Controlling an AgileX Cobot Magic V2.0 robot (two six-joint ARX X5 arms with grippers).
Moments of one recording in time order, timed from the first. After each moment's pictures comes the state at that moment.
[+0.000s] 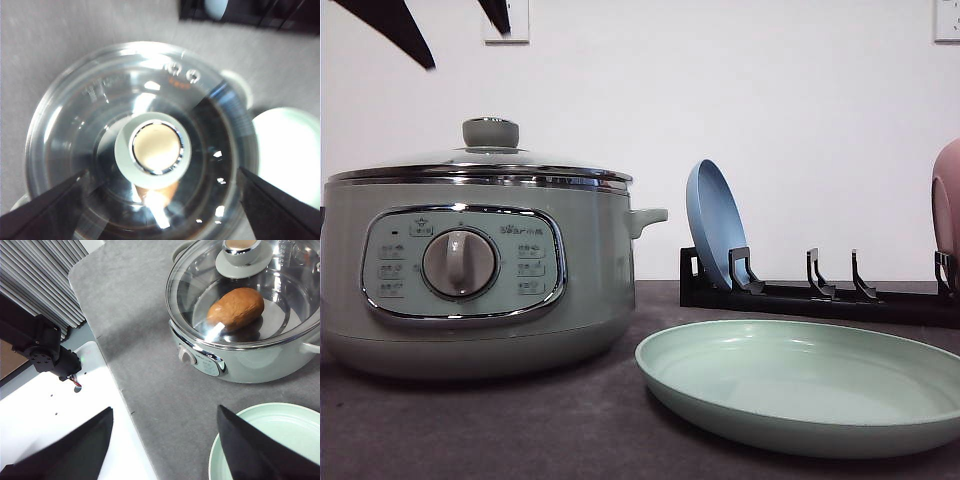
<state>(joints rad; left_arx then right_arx) -0.37 1.51 1.69 -1.12 0.14 -0.01 0.69 1.14 1.32 -0.90 -0.51 0.03</state>
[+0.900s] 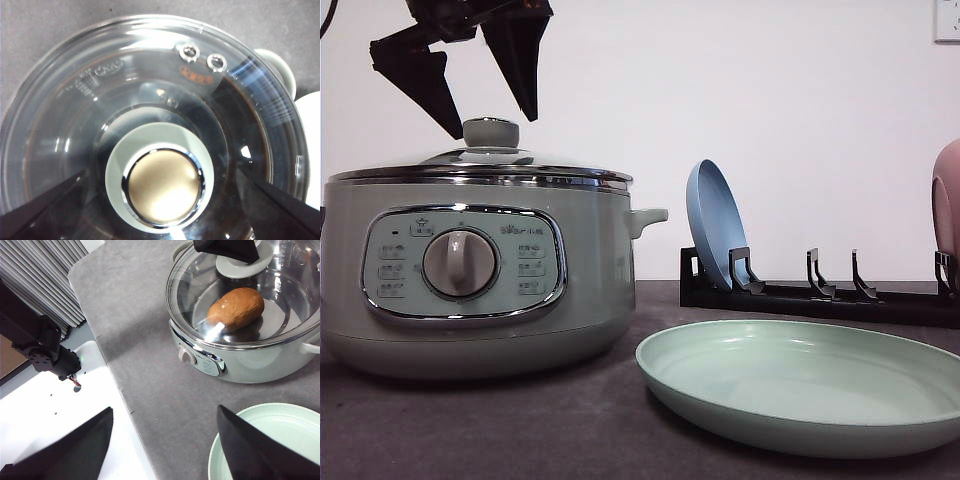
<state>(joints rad) -0.41 1.66 1.69 -1.09 0.08 0.00 0.69 1.14 1.32 -0.90 -0.51 0.03</state>
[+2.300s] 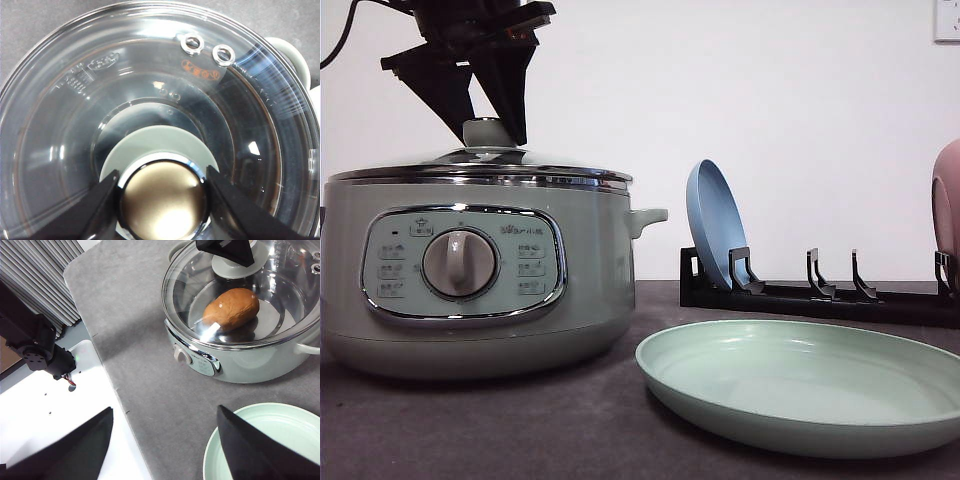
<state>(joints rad) -0.42 1.70 1.70 -1.11 0.08 0.02 0.69 1.14 1.32 -0.90 -0.50 0.01</state>
